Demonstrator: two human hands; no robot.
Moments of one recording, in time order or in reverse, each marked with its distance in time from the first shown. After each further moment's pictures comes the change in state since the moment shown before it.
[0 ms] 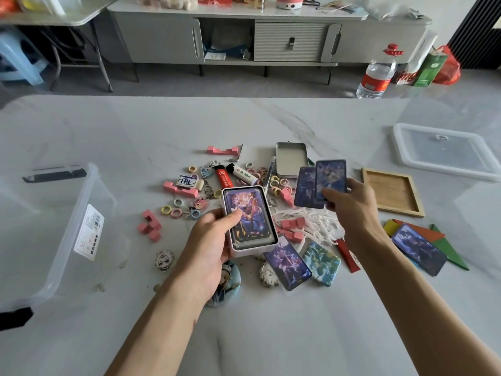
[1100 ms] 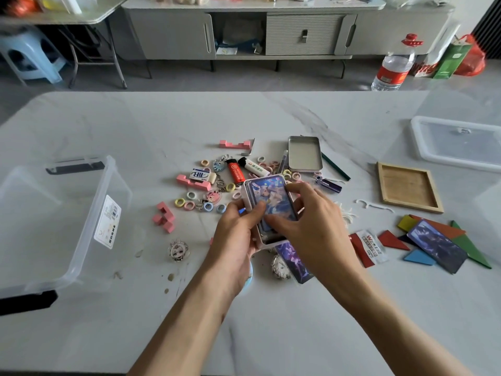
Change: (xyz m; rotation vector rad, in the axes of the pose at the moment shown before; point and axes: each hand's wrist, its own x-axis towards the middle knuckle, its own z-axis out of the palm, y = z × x) left_hand -0.006 -0.008 0.018 -0.138 -0.083 0.020; right_hand -0.083 -0.015 0.040 -0.504 -0.209 -0.429
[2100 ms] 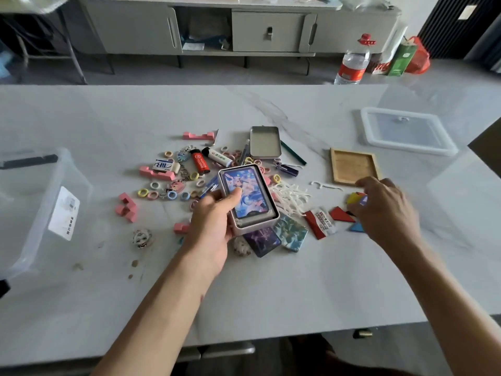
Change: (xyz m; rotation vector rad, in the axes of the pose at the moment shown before) left_hand -0.021 -0.012 0.022 0.031 0.017 0.012; right_hand -0.007 0.118 -0.111 -0.540 0.129 0.288
